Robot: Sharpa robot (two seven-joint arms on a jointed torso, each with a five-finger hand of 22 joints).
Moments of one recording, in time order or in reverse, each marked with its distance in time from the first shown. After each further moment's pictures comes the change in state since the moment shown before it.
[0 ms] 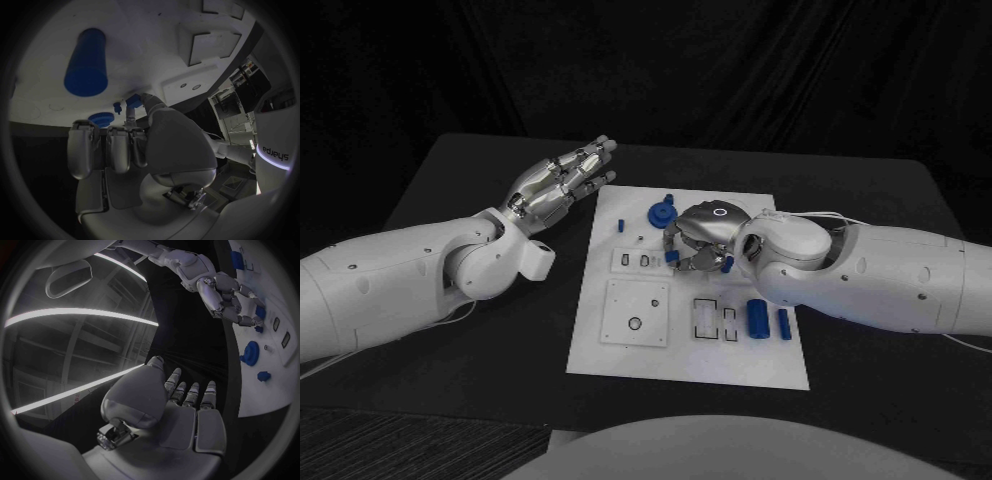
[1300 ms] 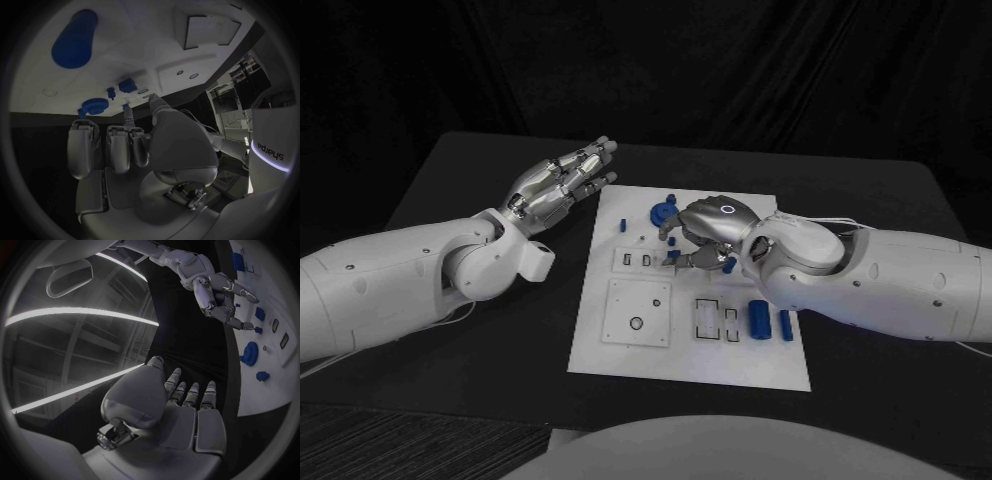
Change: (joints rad) left arm 0.000 -0.017 0.000 0.017 0.000 0.001 -0.003; left_hand 0.000 0.000 0.000 0.000 0.000 0.000 0.000 0.000 0.000 0.000 0.000 0.000 0.000 0.000 0.000 0.000 0.001 0.000 0.000 0.000 0.000 0.000; right arm -0.001 -0.031 -0.002 0.041 -0.001 -0.119 0.027; right_hand -0.114 -0.016 -0.070 0.082 -0.240 -0.114 0.028 -0.117 -0.097 0.002 0.009 0.000 0.000 0.001 0.006 0.000 0.000 0.000 -0.004 0.004 0.000 0.000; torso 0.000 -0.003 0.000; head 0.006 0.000
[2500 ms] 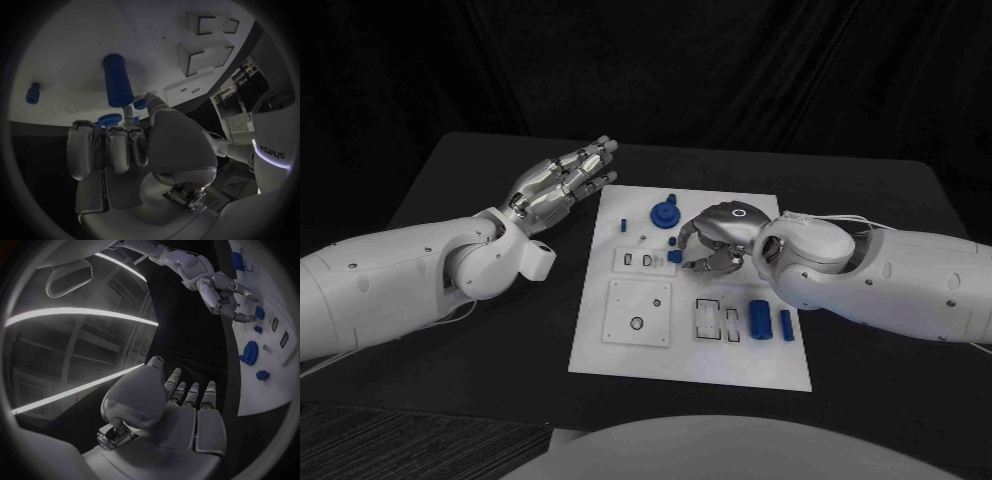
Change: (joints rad) left arm 0.000 0.003 0.000 -0.006 0.000 0.001 0.001; left_hand 0.000 0.000 0.003 0.003 0.000 0.000 0.000 0.000 0.000 0.000 0.000 0.000 0.001 0.000 0.000 0.000 0.000 0.000 0.000 0.000 0.000 0.000; right arm 0.000 -0.029 0.000 -0.013 0.000 0.108 -0.025; right_hand 0.039 0.001 0.021 -0.040 0.103 0.026 0.013 0.025 0.008 -0.004 0.011 0.000 0.000 -0.002 0.008 0.000 0.000 0.000 0.004 0.011 0.000 0.000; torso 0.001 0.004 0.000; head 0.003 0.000
